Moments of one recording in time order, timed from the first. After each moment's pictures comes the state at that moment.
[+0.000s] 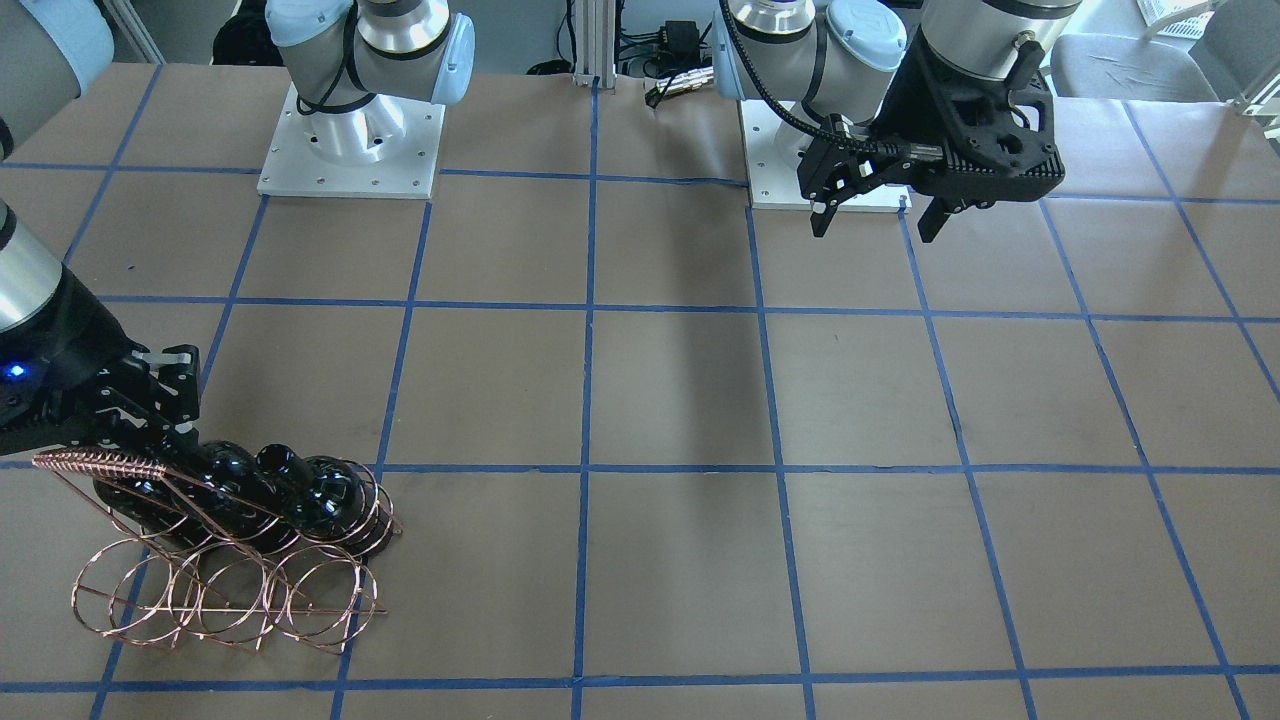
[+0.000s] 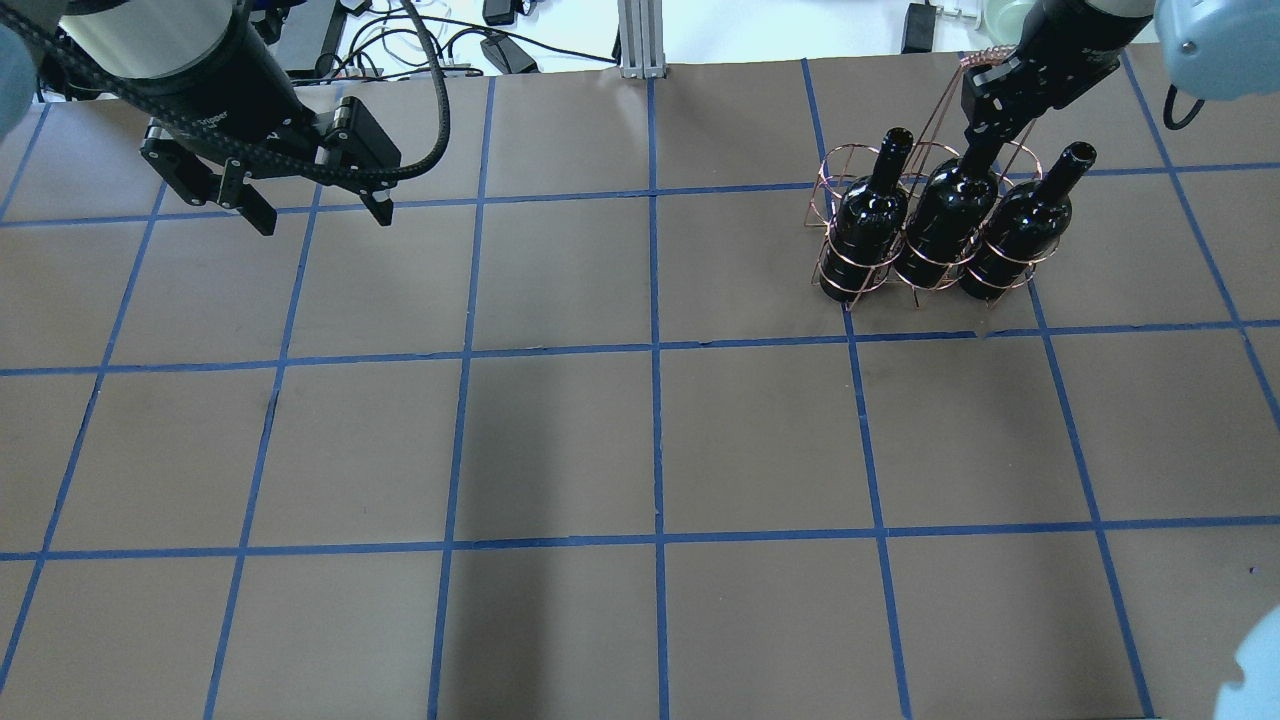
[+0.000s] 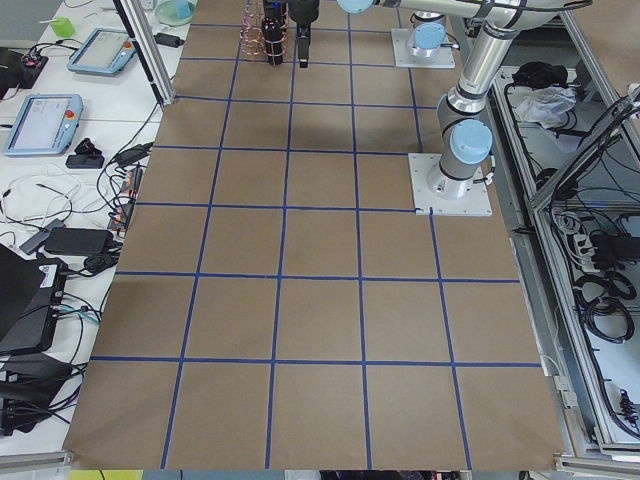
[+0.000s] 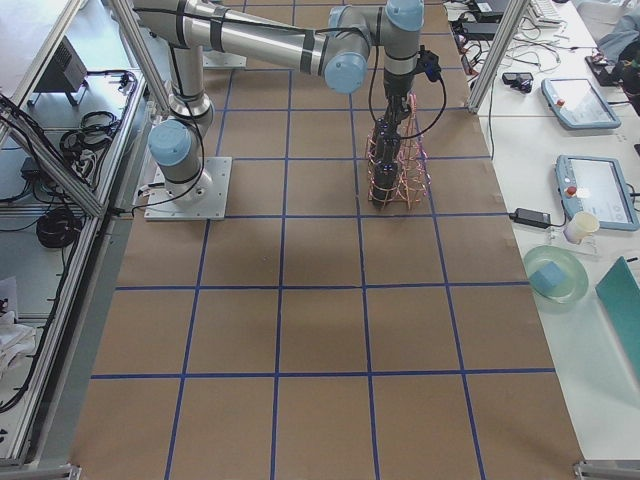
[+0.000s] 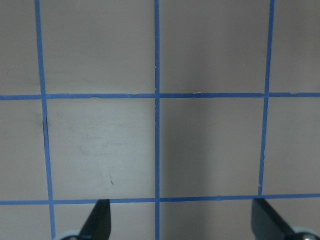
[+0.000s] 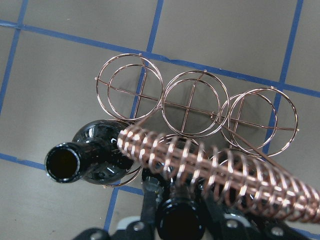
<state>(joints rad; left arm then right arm) -1.56 -1.56 -1.48 -1.66 1.53 -0.01 1.38 -1.34 1.48 -1.84 -1.47 -0.43</state>
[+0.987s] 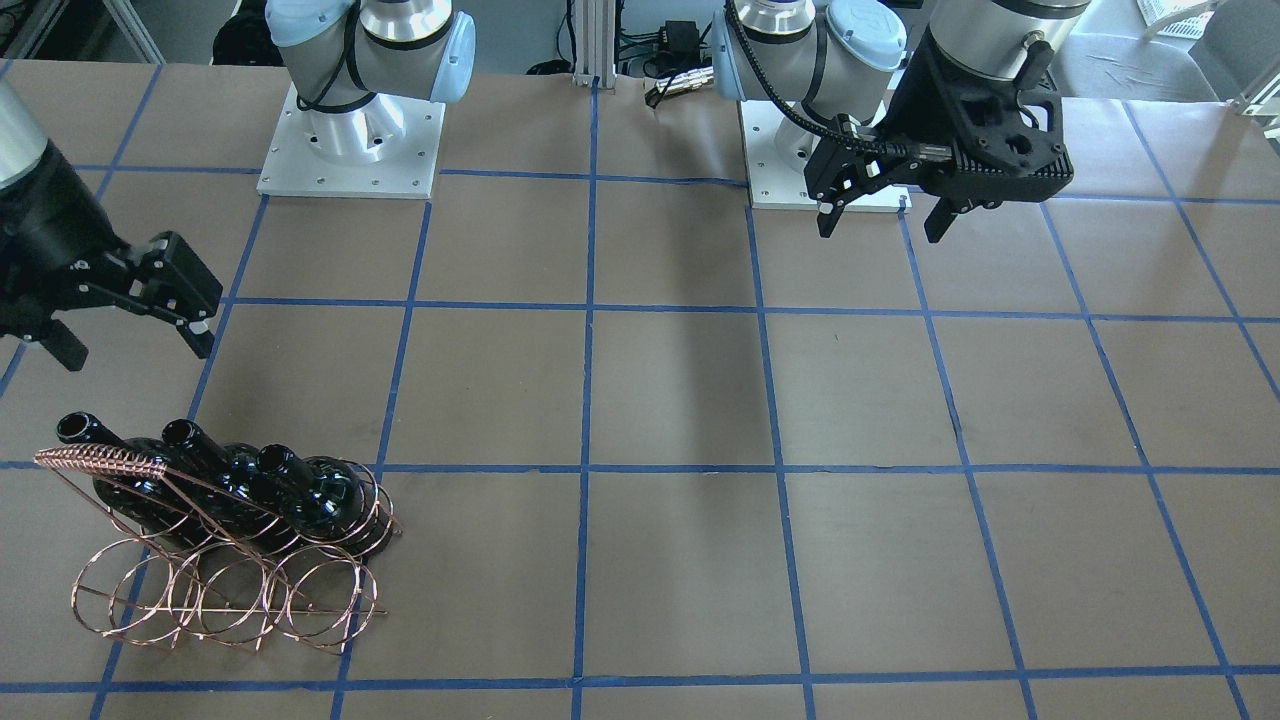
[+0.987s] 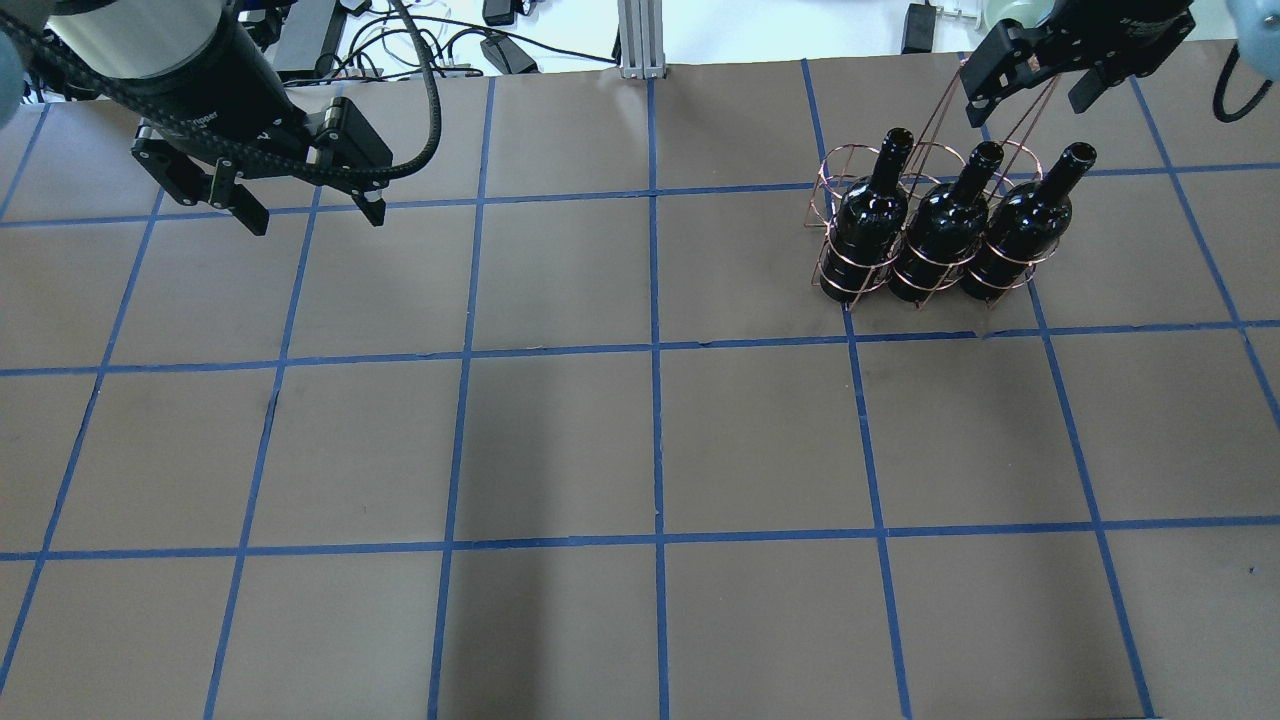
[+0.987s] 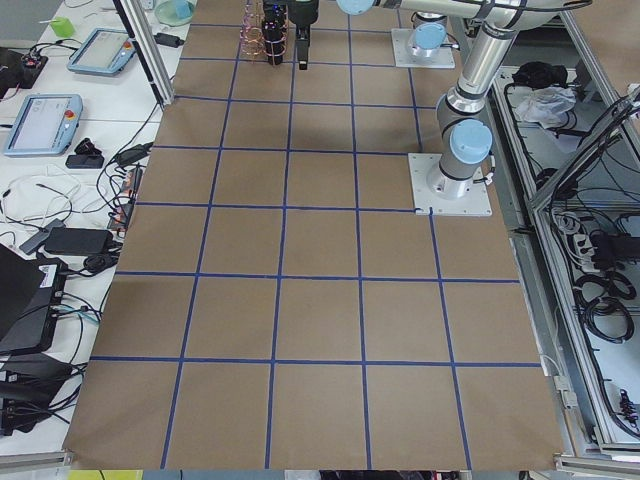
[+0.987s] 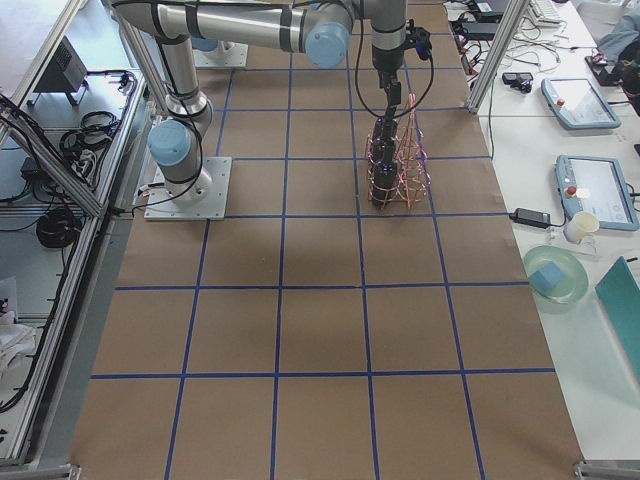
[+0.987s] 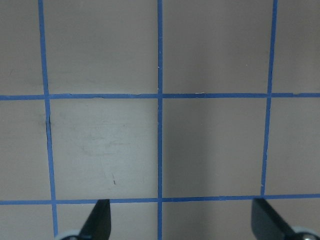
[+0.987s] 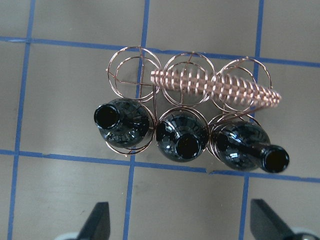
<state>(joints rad) -1.56 -1.56 -1.48 -1.66 1.53 0.00 1.41 -1.50 1.47 -1.69 -1.52 -0.24</state>
